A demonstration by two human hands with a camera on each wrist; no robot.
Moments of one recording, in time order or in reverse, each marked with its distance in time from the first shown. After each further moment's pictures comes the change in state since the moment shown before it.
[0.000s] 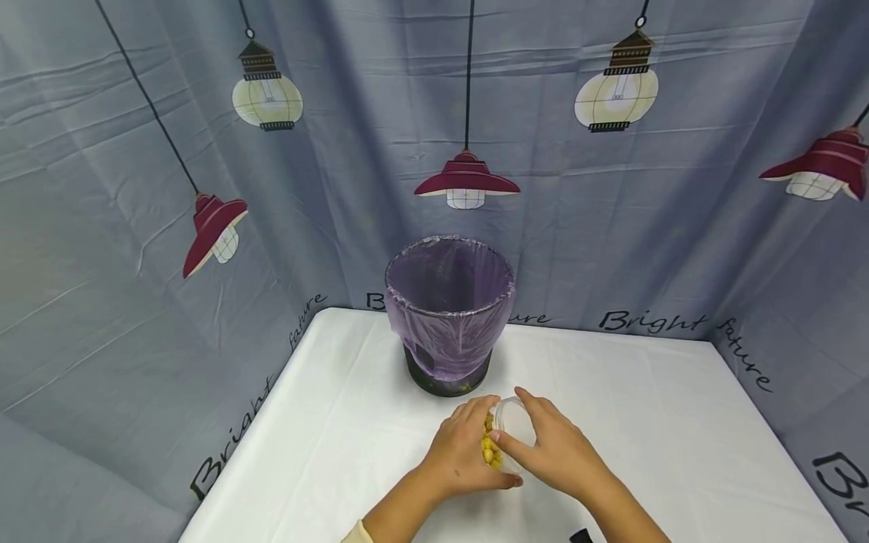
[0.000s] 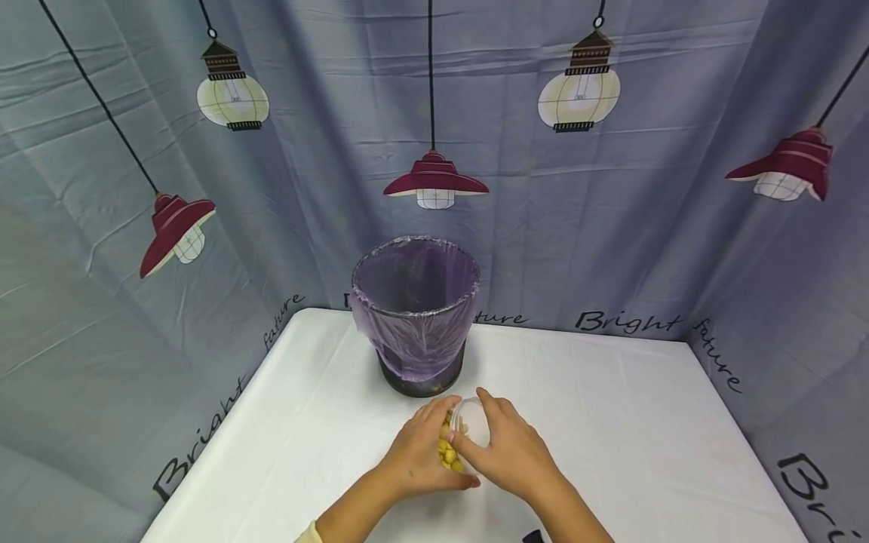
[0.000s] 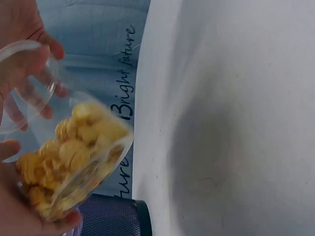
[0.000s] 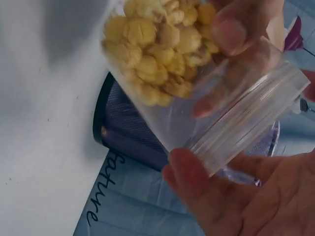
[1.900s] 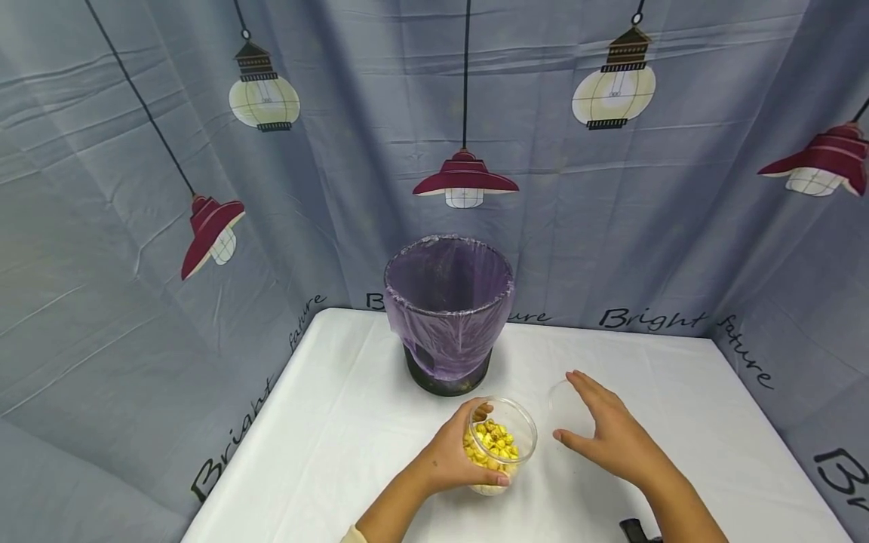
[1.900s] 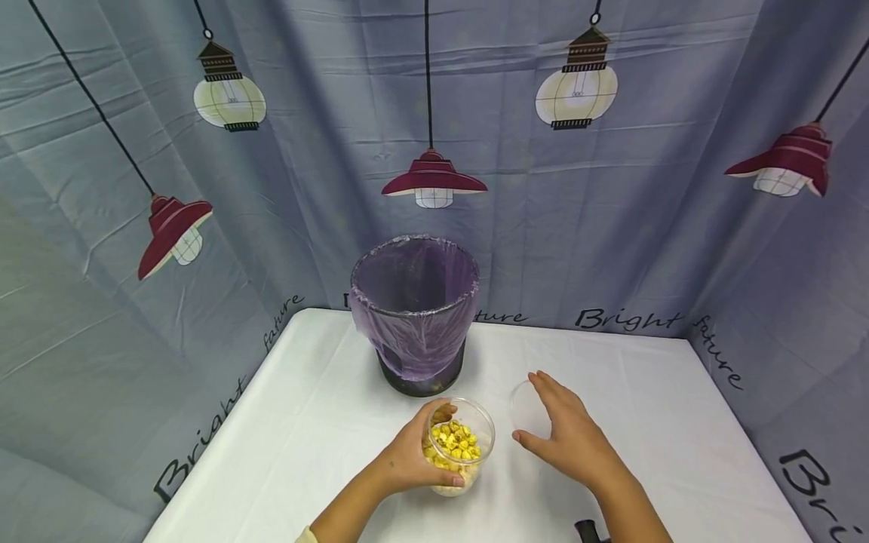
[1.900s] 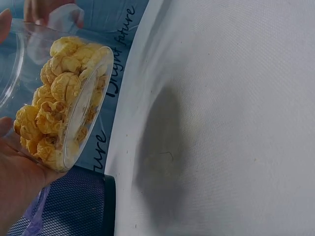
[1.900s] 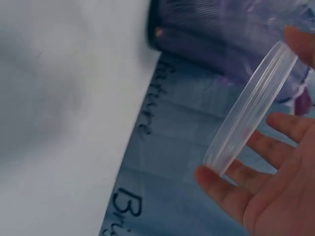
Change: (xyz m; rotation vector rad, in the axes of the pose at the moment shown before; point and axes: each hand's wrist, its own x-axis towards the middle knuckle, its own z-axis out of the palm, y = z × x) left_hand -0.006 -0.023 0.003 -0.477 -0.145 -0.162; right_hand 0.008 0.088 -0.028 -0.039 0.104 -0.128
